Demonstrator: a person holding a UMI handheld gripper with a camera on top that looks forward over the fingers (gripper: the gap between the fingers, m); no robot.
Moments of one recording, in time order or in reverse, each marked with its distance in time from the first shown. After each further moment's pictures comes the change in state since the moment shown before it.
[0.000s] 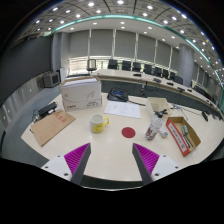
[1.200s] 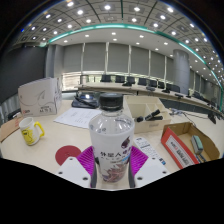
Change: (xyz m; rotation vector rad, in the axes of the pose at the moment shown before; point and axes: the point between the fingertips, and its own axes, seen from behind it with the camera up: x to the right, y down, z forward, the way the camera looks) arm 0.241 0.001 0.314 0.217 0.020 0.024
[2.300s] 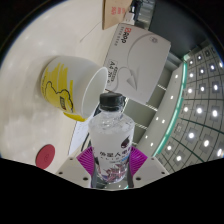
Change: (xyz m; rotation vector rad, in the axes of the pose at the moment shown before) arm -0.209 -0.128 0.024 0.032 0.474 -1.835
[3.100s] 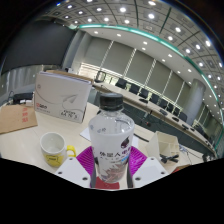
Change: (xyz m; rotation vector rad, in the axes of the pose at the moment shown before) arm -0.027 0.035 -0.018 0.073 -0.447 1.500
